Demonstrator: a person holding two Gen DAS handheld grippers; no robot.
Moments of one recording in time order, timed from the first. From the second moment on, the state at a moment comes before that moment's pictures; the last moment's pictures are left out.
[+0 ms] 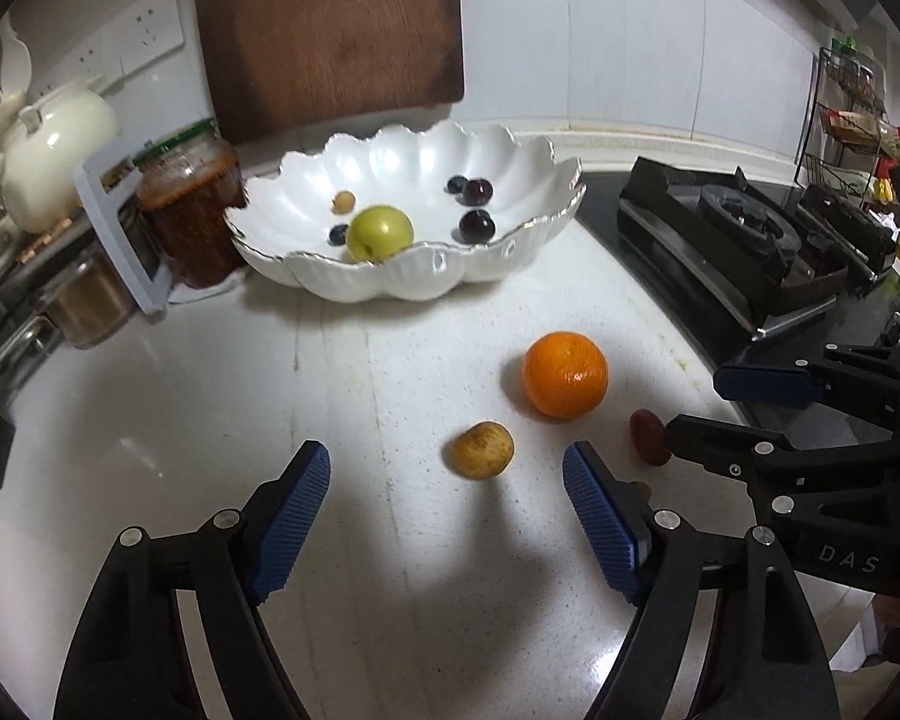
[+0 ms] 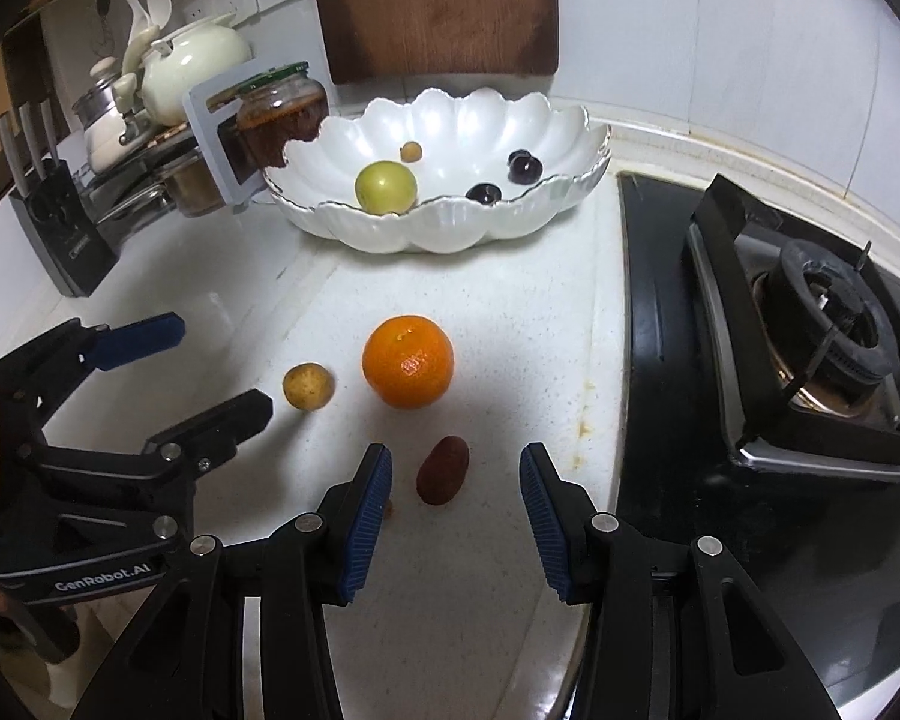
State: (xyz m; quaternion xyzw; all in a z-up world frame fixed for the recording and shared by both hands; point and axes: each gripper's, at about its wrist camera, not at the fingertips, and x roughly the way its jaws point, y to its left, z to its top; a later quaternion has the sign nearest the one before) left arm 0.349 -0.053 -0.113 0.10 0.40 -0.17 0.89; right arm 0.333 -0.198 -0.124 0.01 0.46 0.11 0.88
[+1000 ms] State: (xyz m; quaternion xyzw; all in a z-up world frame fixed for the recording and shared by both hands) left arm 0.381 -0.069 -0.152 0.07 0.46 -0.18 0.87; right arm 0.354 -0.192 -0.152 0.02 0.50 0.15 0.86
